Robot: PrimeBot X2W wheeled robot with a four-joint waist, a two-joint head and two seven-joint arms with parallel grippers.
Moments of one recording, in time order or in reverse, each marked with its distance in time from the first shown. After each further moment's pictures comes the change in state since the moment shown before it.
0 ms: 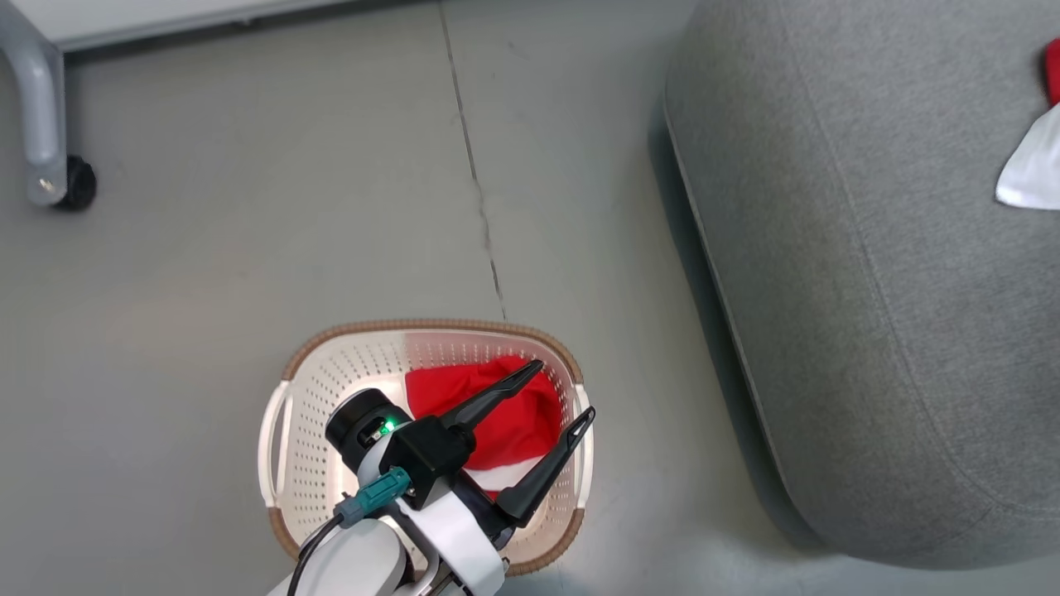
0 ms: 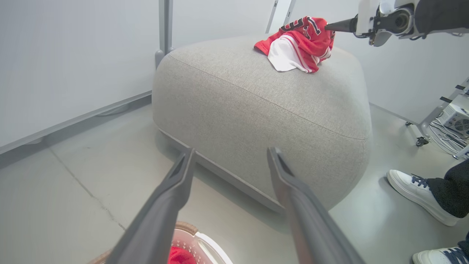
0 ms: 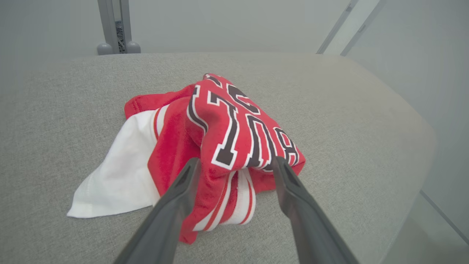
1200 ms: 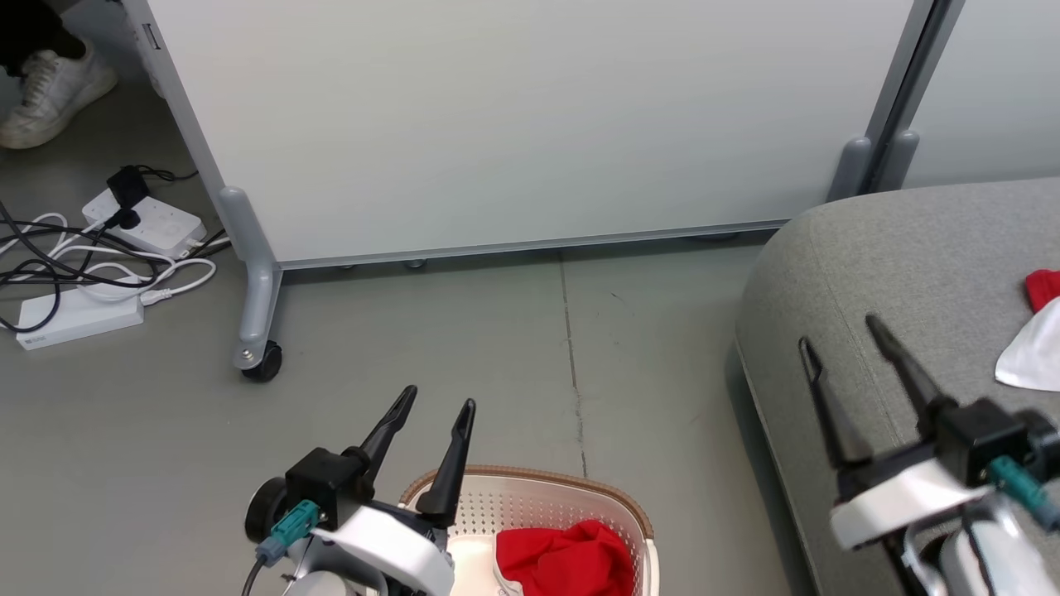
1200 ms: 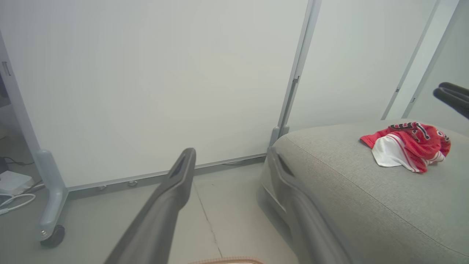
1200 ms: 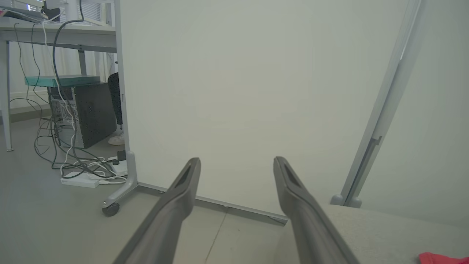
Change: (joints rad) left arm 0.239 -0.212 0.446 0.127 0.093 0.027 0.000; right arm 0.748 0.264 0.504 -1.005 0.240 0.000 -0.104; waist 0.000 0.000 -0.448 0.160
